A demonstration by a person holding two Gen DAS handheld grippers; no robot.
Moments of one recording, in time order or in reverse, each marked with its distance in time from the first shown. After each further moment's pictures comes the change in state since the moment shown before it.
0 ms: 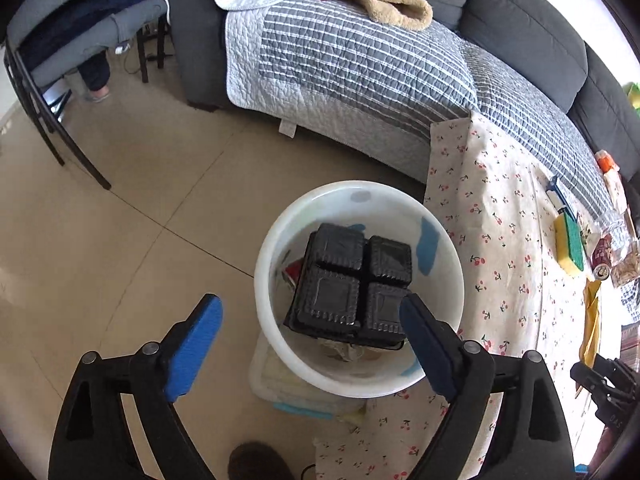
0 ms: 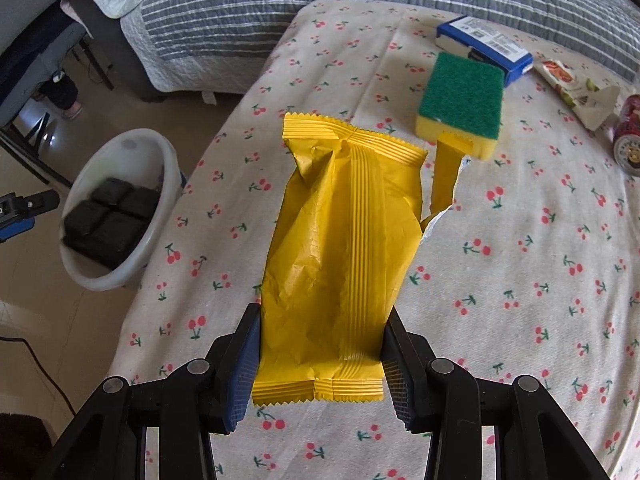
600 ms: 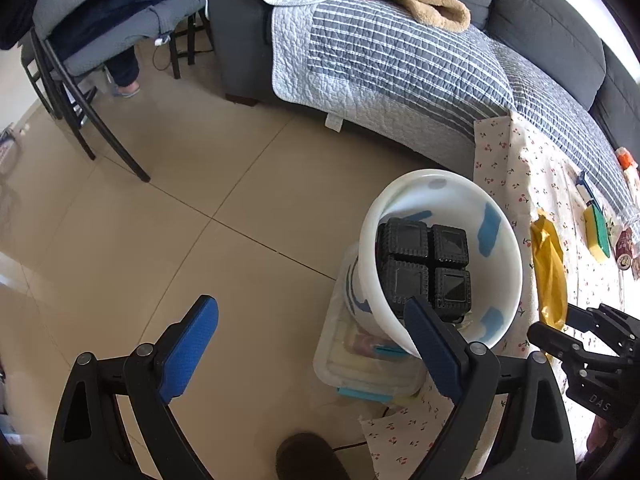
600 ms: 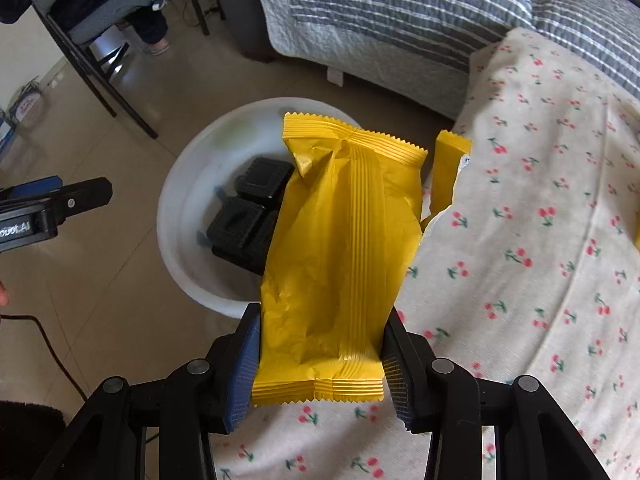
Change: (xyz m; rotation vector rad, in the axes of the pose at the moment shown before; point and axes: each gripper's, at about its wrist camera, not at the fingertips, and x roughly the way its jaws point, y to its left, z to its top) left arm -0.012 0.065 -0.015 -0.015 0.018 0.087; right arm 0.061 0.148 0.034 -0.257 0.045 0.128
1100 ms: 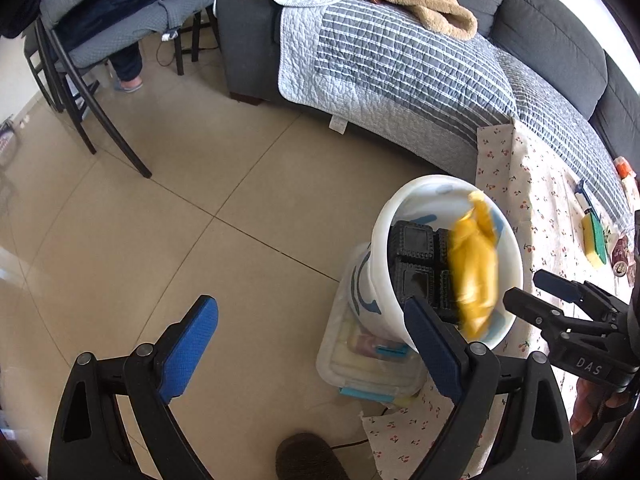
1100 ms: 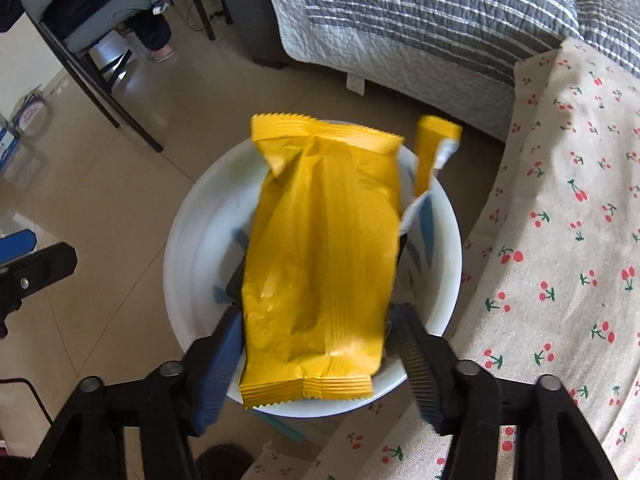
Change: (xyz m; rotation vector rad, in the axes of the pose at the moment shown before) left arm -0.003 0.013 -0.001 -0.022 -0.006 -0.015; right arm 0.045 0.018 0.037 0.031 -0.027 0.024
